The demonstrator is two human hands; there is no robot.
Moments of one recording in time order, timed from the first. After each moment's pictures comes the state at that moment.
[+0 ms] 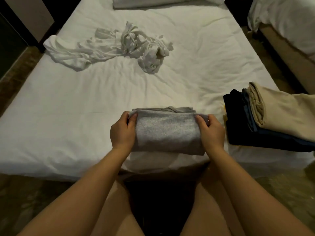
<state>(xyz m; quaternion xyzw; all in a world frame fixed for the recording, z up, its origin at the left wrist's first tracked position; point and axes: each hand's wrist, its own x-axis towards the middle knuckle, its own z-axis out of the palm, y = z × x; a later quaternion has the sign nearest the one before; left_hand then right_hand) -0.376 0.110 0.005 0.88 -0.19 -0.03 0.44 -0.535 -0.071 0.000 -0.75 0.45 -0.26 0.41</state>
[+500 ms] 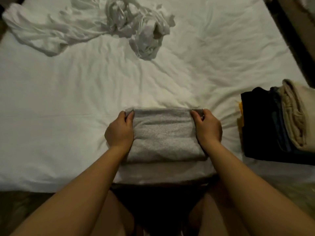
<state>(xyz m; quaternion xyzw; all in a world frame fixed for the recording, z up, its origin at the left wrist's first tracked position) -0.322 0.067 -0.069 0.95 -0.16 -0.05 0.27 -0.472 -0.120 -0.066 -0.80 0.52 -0.13 0.29</state>
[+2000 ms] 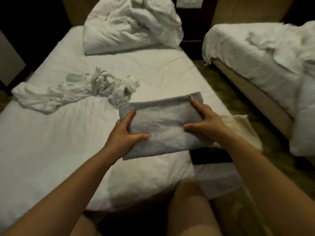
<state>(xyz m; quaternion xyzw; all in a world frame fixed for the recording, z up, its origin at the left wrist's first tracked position) -0.404 0.032 0.117 0.79 -0.35 -0.22 0.45 -0.585 -0.162 0.138 -0.84 0.33 -0.16 0.39</state>
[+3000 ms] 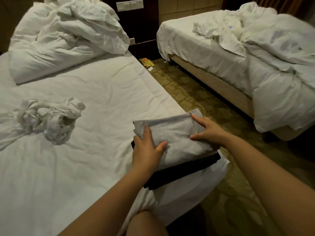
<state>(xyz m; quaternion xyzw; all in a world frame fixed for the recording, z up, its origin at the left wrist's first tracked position) -0.549 -0.174 0.082 0.83 -0.43 -0.20 0.30 -0.725 -0.335 0.070 -0.78 0.45 -0.08 0.43</state>
